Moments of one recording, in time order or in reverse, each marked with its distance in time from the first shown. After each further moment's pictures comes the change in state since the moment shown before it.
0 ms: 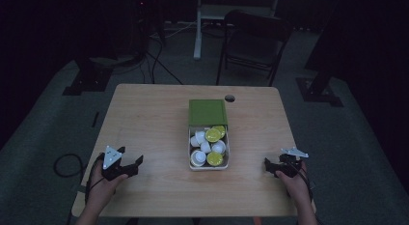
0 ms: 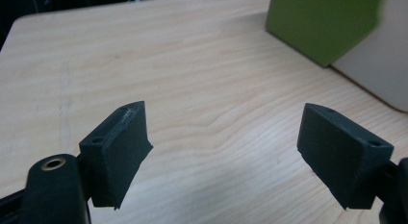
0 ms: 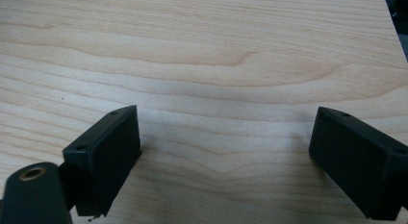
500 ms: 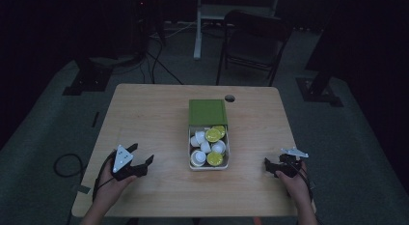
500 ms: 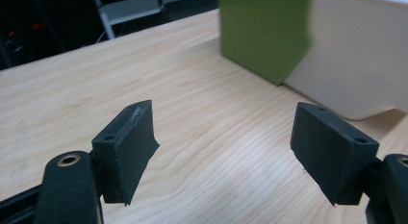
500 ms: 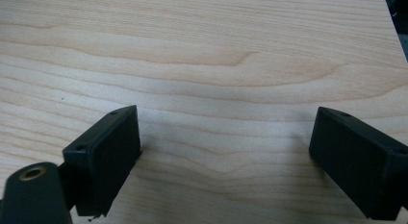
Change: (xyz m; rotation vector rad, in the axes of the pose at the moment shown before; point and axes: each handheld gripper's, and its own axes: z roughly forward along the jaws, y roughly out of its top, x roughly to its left) left arm -0.026 0.014 0.005 -0.098 -0.089 0.140; right arm 0.000 0.000 0.000 0.000 0.000 0.000
